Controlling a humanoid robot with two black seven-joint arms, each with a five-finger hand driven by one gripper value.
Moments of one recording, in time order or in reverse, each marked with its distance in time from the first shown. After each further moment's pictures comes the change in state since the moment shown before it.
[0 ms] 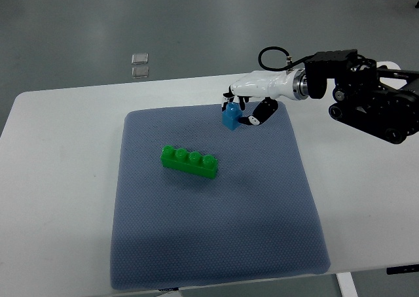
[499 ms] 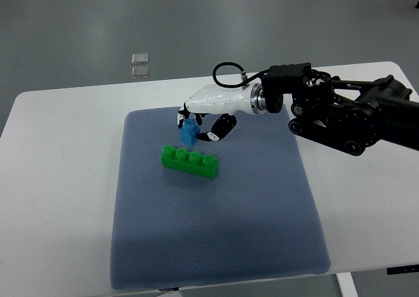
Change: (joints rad) left arm 0.000 0.000 0.000 0.000 0.000 0.000 0.000; right arm -0.018 0.160 -0.001 -0.052 -0.032 -0.046 0.010
